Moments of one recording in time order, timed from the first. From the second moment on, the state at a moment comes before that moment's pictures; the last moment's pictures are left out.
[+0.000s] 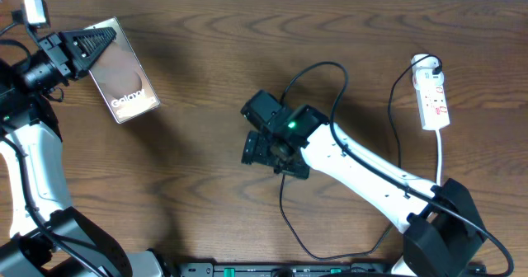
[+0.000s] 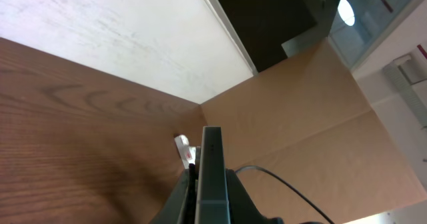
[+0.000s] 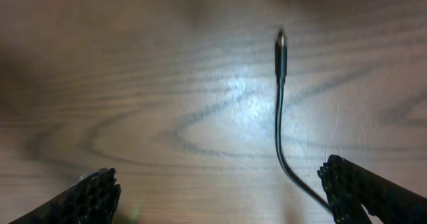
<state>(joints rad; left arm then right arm) 0.56 1.55 1.19 0.36 1.49 -1.03 0.82 1.76 1.37 -1.00 -0.10 1.08</state>
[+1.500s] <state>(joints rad) 0.56 1.55 1.19 0.36 1.49 -1.01 0.70 2.03 1.36 -1.03 -0.26 1.04</state>
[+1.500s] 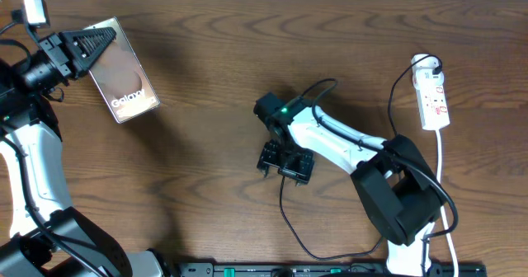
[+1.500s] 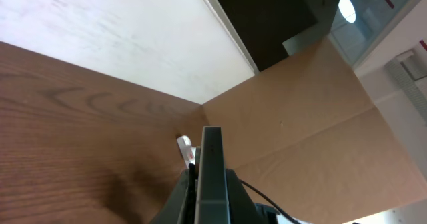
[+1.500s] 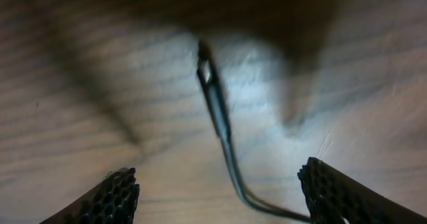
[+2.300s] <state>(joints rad) 0.56 1.55 1.19 0.36 1.49 -1.01 0.69 2.07 1.37 -0.98 -0.28 1.02</state>
